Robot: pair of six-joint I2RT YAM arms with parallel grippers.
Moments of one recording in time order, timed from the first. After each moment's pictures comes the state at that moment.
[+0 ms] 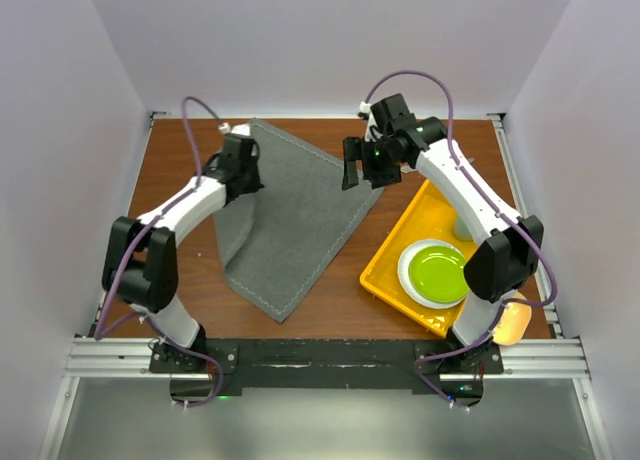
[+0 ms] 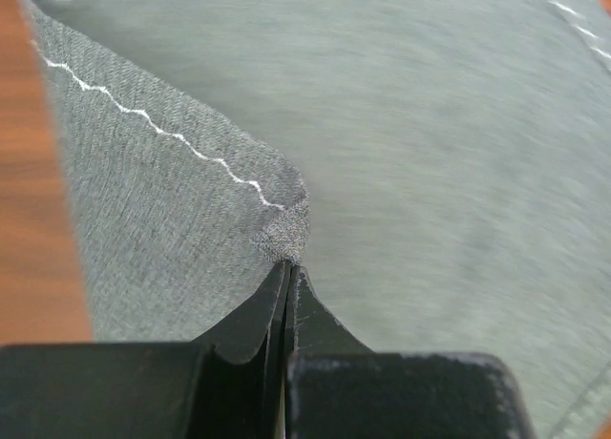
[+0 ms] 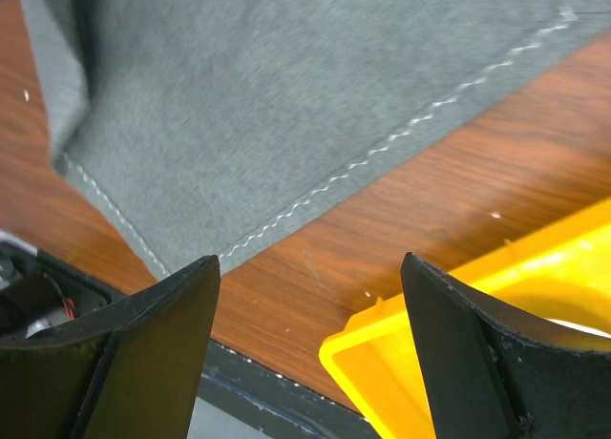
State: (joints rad) left arm -0.25 1.63 1.15 -0.30 -0.20 -0.39; right arm 0.49 1.78 1.80 -1.02 -0.17 0.33
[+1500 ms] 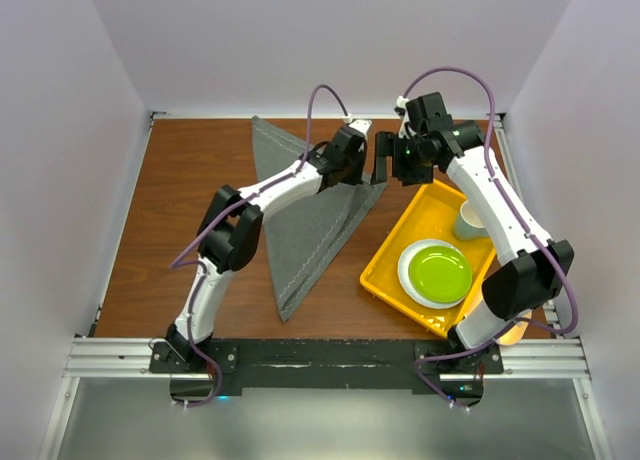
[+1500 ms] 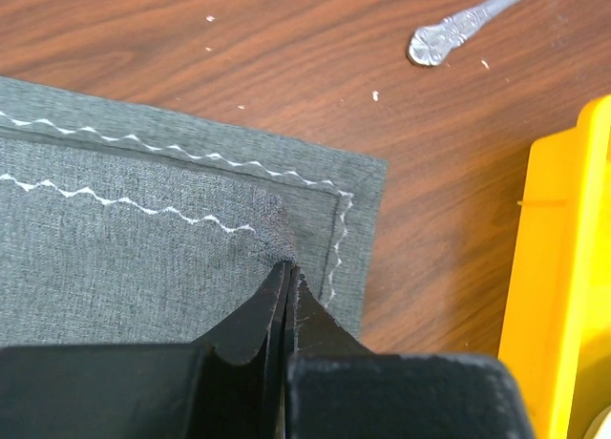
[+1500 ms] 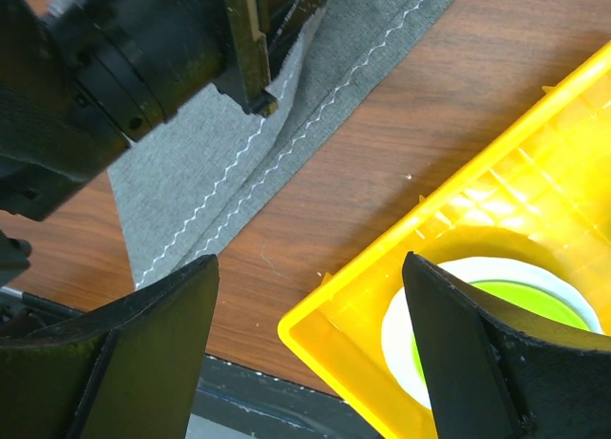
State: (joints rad) left arm -0.70 2.25 1.90 -0.33 -0.10 -0.35; right arm 0.35 1.62 1.72 -1.07 -0.09 0.34
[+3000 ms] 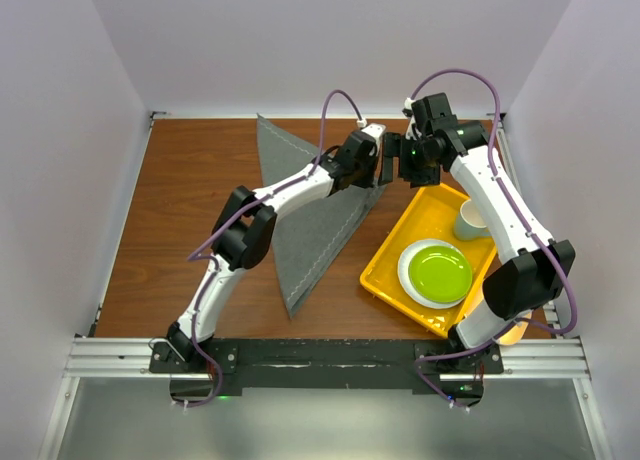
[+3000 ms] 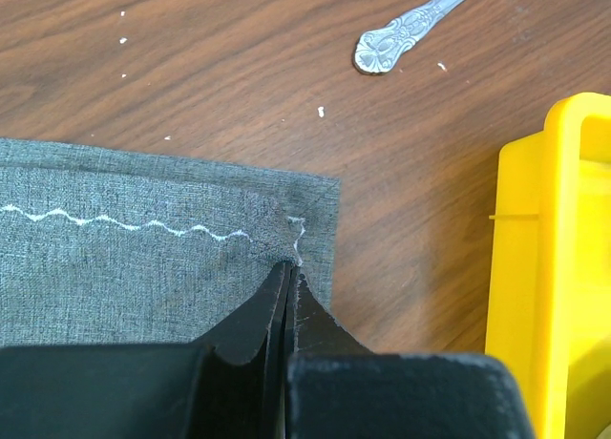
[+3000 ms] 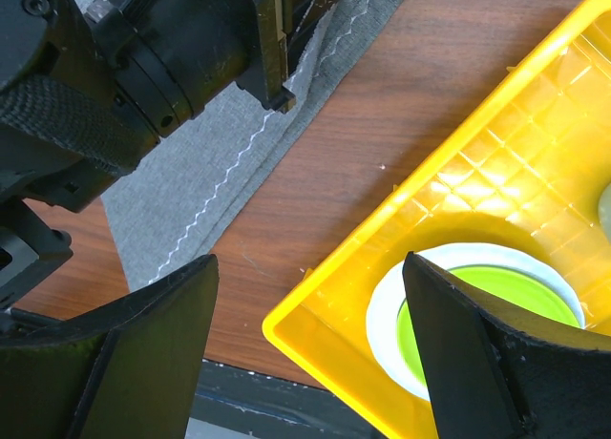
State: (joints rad) left arm -0.74 2.37 2.01 -0.29 -0.06 -0.33; right arm 0.32 1.62 1.71 -1.09 -0.06 0.34
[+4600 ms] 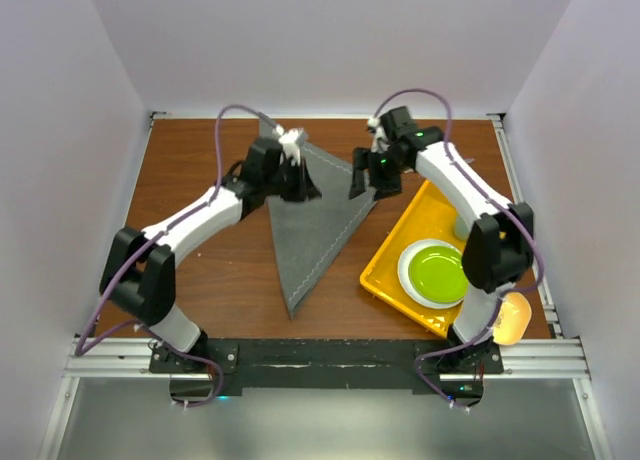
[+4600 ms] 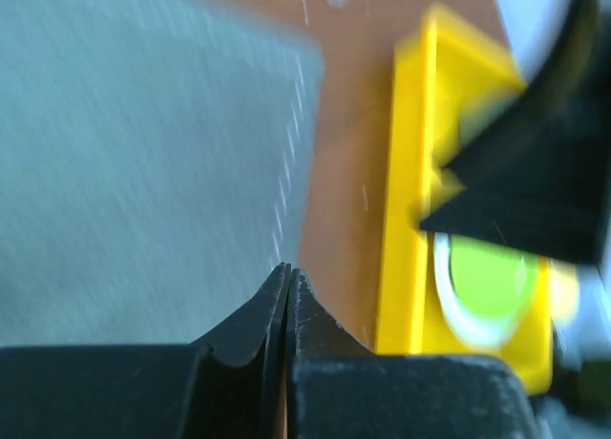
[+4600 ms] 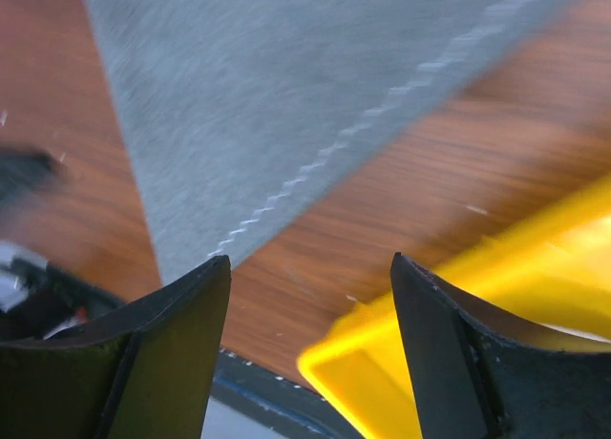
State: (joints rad) left arm -0.50 1.65 1.26 -0.18 0.31 -0.47; right arm 0.35 1.79 1.66 -0.96 -0.25 0.35
